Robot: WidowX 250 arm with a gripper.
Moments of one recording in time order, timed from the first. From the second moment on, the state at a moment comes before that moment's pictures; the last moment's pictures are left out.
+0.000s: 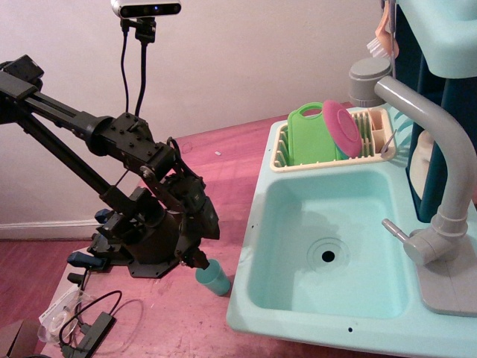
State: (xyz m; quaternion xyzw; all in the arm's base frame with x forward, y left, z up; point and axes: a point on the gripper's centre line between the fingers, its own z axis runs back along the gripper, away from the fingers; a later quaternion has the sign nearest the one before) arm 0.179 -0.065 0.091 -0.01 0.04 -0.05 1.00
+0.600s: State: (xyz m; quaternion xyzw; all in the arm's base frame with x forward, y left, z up) arm 0.169 -0.056 0.061 -0.03 0.06 -0.05 1.00
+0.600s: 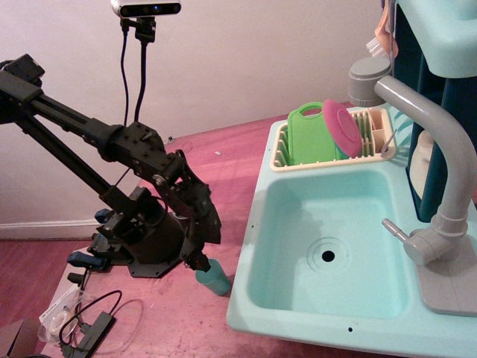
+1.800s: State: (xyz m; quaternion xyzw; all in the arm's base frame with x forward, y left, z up) arm 0.192 -0.063 0.034 -0.01 0.10 -0.13 0.99
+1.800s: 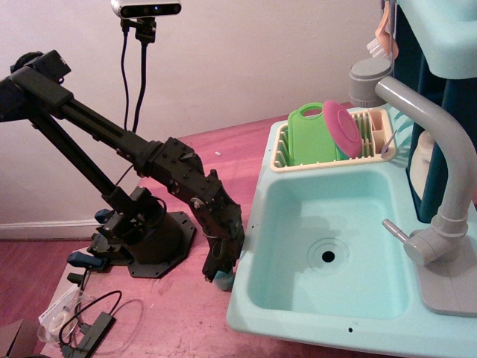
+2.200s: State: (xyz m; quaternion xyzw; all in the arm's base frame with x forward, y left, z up) arm 0.192 -0.058 0.070 0.01 0.06 -0.15 0.99
